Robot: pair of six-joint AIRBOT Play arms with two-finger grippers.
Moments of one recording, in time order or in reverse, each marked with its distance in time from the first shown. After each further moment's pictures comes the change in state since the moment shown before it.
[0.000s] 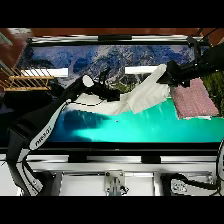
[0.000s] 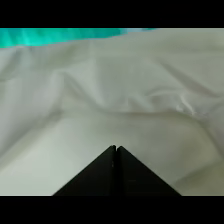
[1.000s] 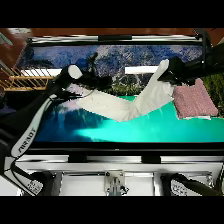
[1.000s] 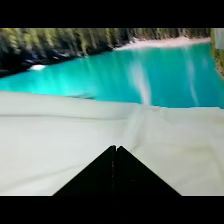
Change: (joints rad) left arm 0.119 0.205 0.000 0.210 -0.032 -0.171; right arm 0.087 0.103 0.000 -0.054 0.047 0.048
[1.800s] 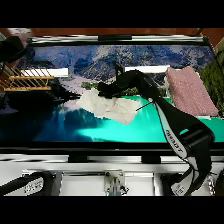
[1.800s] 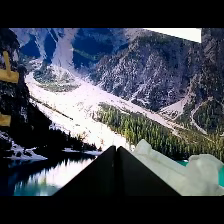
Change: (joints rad) left arm 0.462 0.508 0.000 0.275 -0.177 -0.020; right arm 0.513 -0.531 -0.001 0.155 0.584 -0.008
